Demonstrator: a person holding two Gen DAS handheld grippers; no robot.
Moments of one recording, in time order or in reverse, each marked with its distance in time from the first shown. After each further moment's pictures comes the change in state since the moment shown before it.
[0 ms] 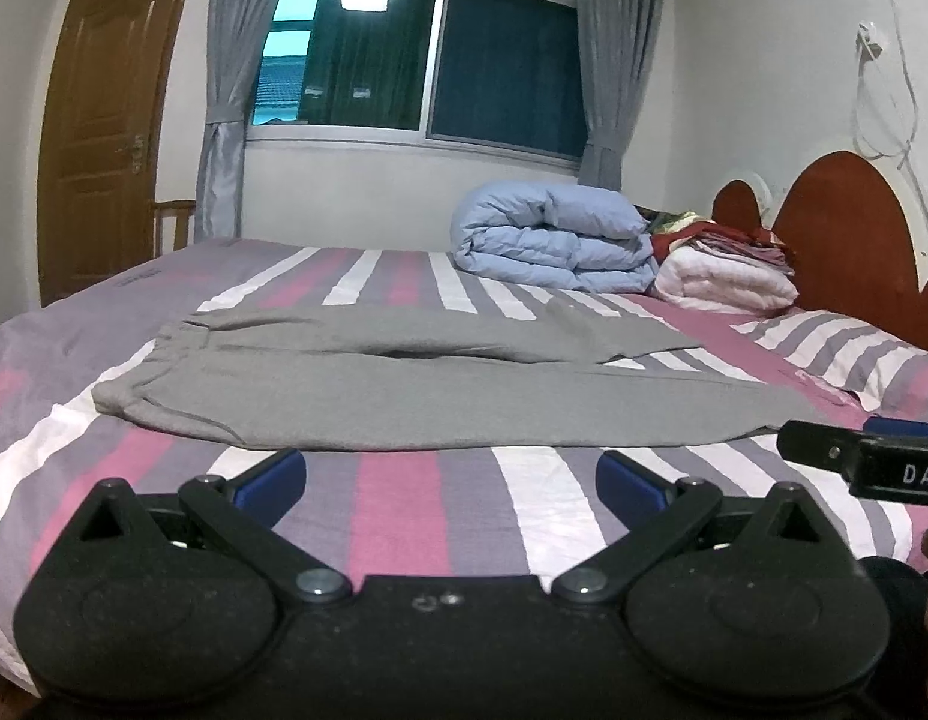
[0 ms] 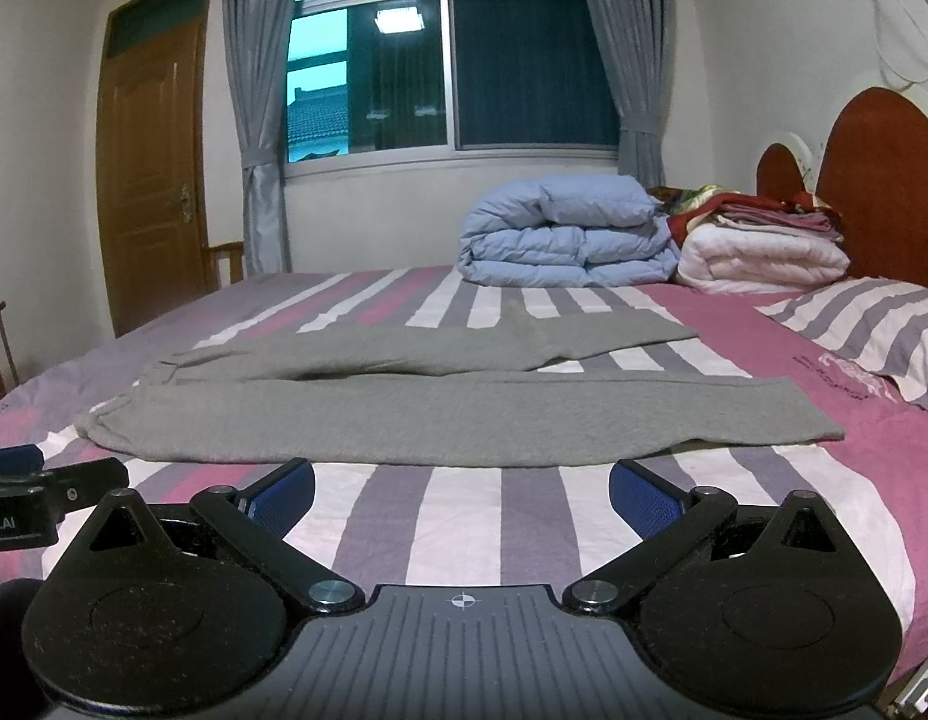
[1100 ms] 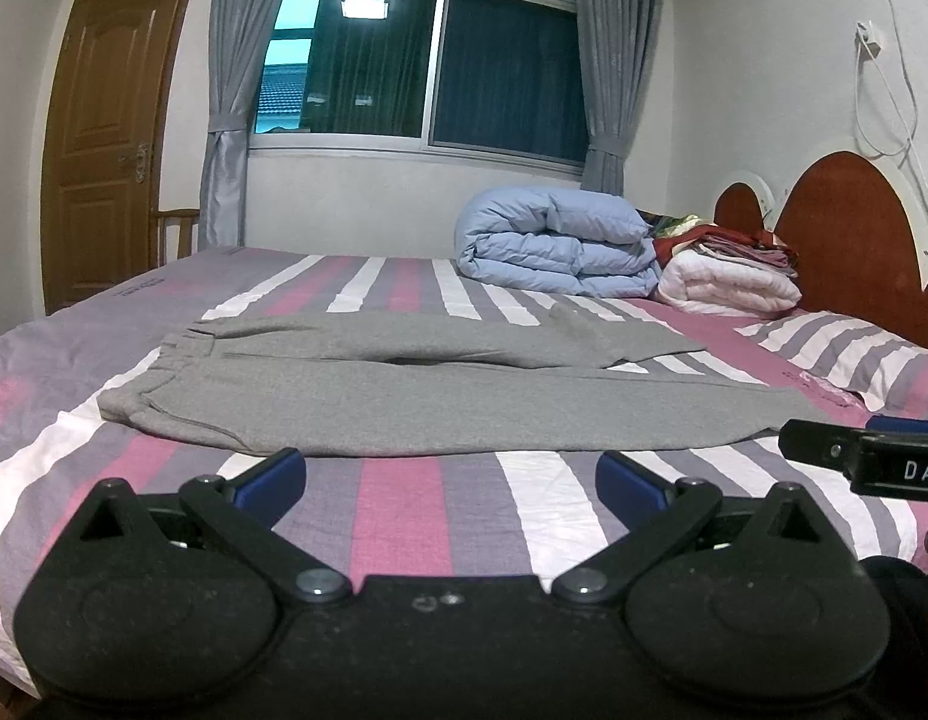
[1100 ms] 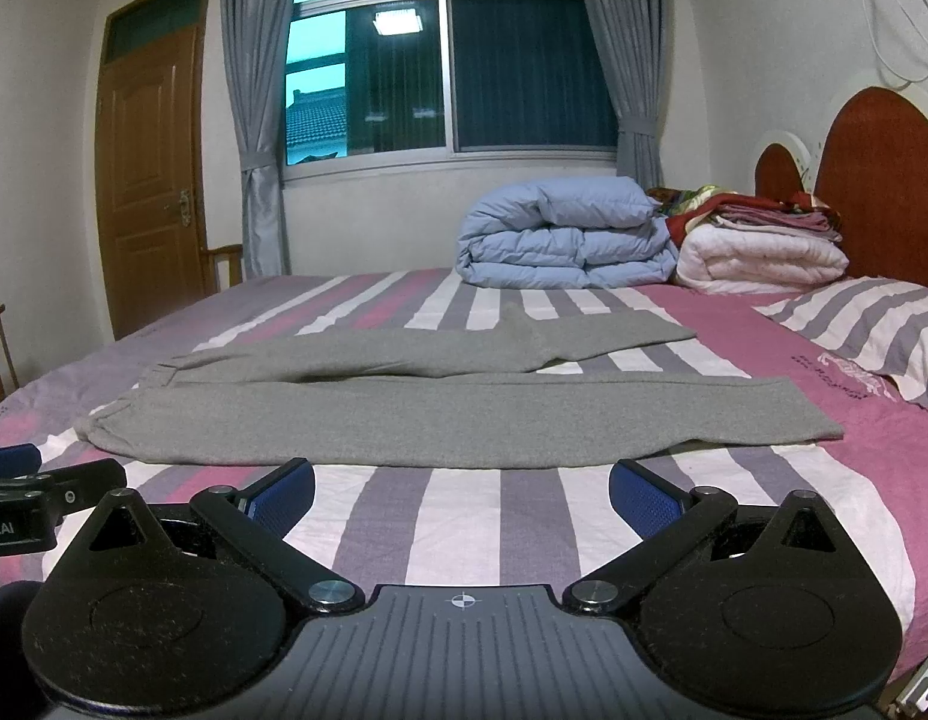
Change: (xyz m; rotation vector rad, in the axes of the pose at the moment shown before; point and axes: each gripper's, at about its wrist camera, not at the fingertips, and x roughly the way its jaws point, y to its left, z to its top) left arm -0.002 -0.002 -0.003 0.007 -0.013 0.014; right arm 0.000 -0.001 0.000 0.005 -0.004 0.001
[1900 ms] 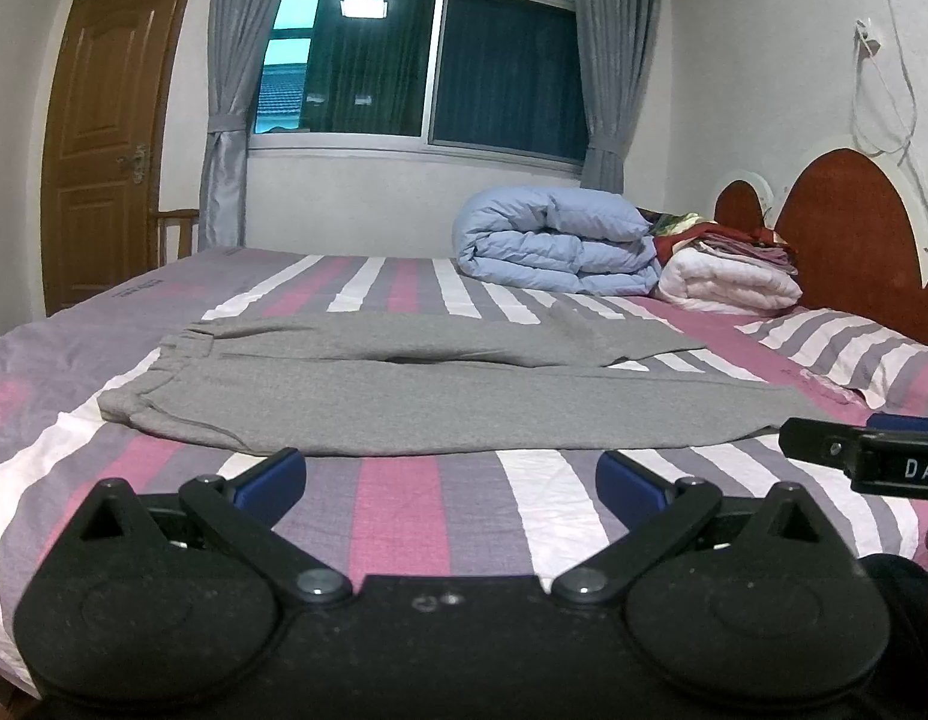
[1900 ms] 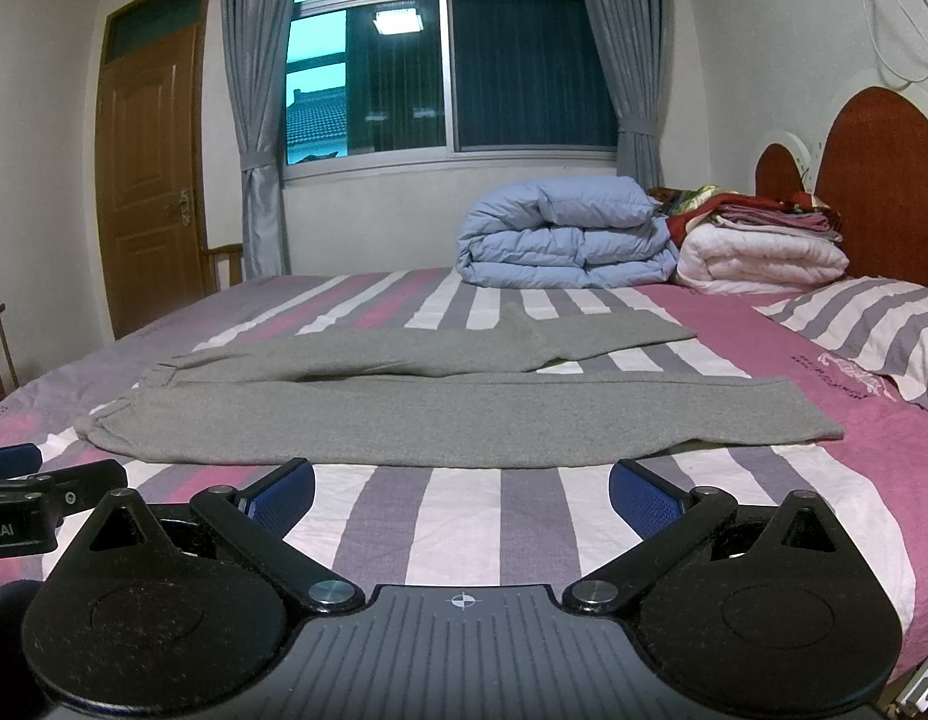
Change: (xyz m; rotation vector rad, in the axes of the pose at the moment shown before) left arm 0.001 0.001 0.002 -0.004 0.008 -0.009; right arm 0.000 0.000 0.000 0.000 -0.001 0.002
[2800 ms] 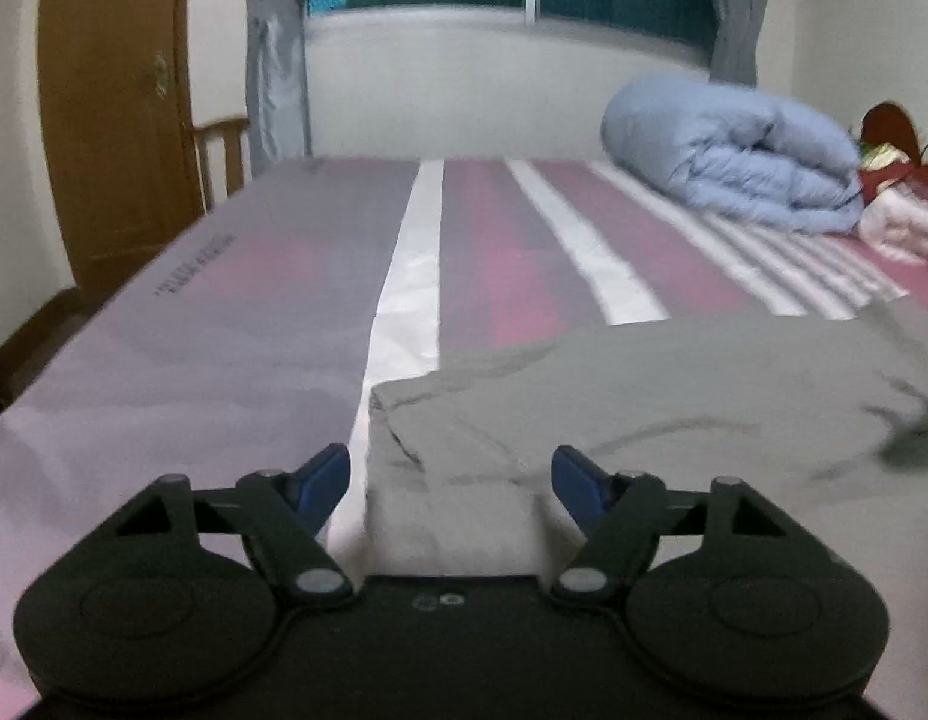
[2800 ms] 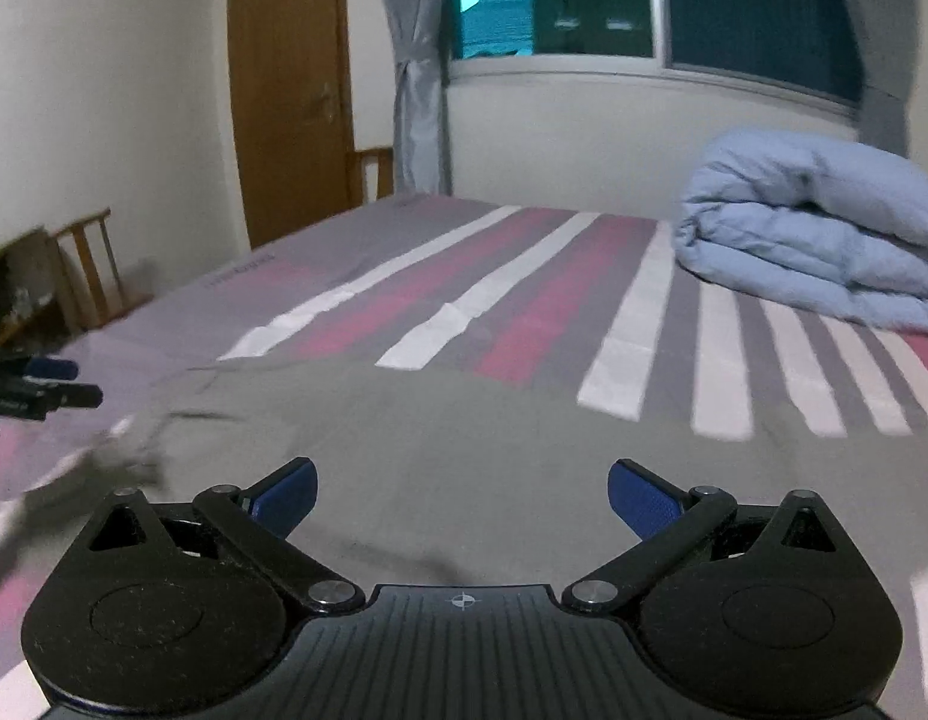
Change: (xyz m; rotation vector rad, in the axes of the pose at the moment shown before) left arm 0.337 0.307 0.137 0.055 0.279 0.111; right arm 0.411 0.068 0.158 -0.210 0.223 0.366
